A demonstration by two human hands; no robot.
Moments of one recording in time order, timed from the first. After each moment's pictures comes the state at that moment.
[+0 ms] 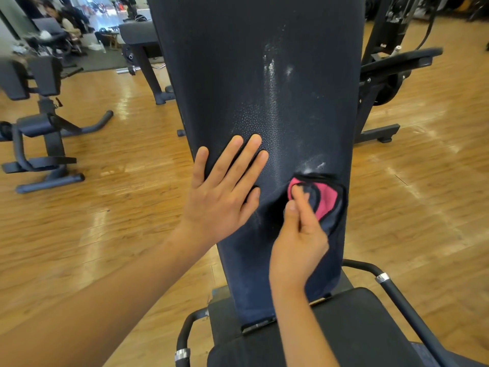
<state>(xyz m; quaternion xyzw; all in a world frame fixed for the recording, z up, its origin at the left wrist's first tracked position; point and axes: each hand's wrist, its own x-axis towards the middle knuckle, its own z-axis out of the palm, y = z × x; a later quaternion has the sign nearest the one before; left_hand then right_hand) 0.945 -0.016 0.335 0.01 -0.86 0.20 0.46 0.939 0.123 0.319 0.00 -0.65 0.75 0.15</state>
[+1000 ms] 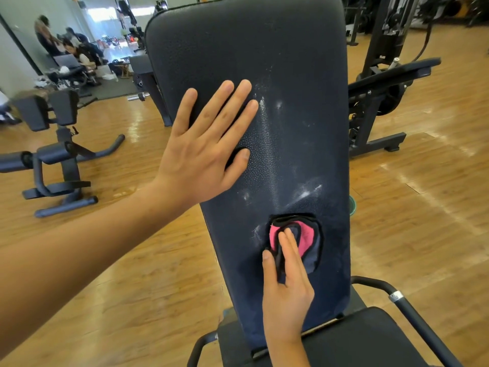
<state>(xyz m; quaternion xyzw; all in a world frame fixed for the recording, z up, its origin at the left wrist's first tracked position) 0.922 -0.049 0.450 -0.03 -0.86 0.28 0.42 0.958 0.129 0.270 0.12 -0.75 0.62 0.20</state>
